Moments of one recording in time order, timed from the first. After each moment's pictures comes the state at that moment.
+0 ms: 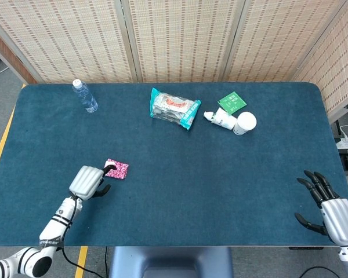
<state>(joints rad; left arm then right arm) -0.53 -1.44 -0.16 -1.53 1.31 1.00 0.28 0.03 -1.04 -0.02 -1.62 -1.69 1.59 0.17</state>
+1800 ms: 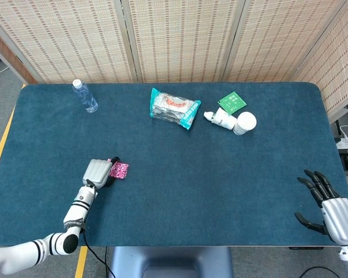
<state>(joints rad) -0.69 -1.65 -0.17 -1.26 0.96 0.93 0.52 0.03 -1.04 -0.02 -1.63 -1.69 1.58 0.17</state>
